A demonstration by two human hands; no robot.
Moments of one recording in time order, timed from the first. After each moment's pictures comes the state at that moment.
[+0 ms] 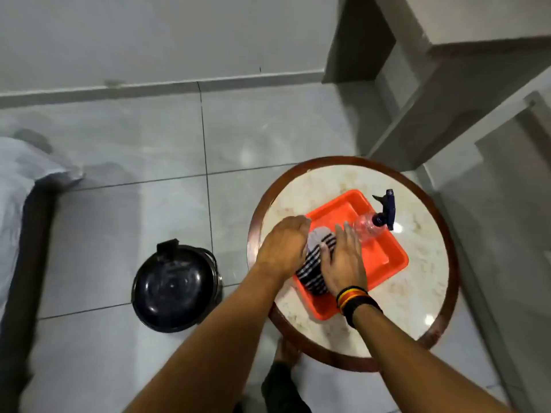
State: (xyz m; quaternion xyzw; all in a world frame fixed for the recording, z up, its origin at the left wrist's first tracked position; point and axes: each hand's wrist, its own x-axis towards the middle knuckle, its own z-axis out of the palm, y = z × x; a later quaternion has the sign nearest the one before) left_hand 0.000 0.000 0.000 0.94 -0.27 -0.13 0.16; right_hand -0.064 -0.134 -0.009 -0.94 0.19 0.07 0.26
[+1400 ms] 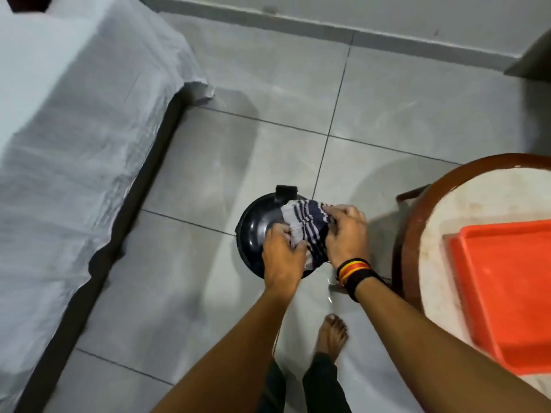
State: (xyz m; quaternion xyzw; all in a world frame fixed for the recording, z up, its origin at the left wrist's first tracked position) left_hand -0.103 0.282 -0.139 0.80 0.35 -0.04 0.48; right_hand -0.038 0.173 -0.132 -0.94 0.00 0.08 0.32
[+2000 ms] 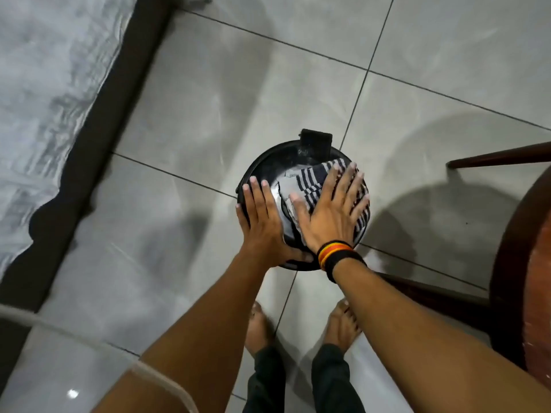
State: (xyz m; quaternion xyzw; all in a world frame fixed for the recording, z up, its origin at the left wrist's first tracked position) left_hand -0.109 0.361 -0.330 0.92 0.19 -0.24 0.25; right_hand -0.044 0.247 -0.334 -0.97 -0.05 0.17 0.15
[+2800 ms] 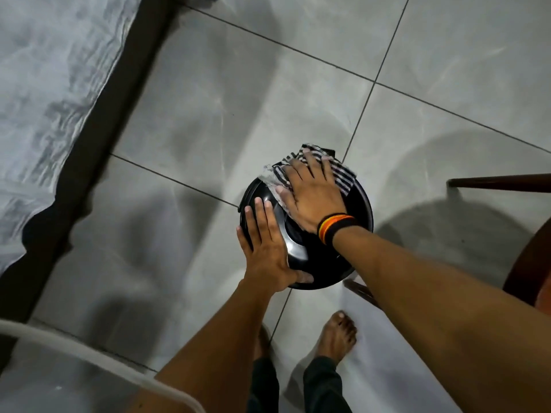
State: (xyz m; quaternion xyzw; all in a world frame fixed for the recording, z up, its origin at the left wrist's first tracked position) left_hand -0.101 0.360 -0.323 0.89 0.23 -0.29 0.28; right_hand 0.047 0.290 -0.333 -0.91 -0.35 0.19 0.04
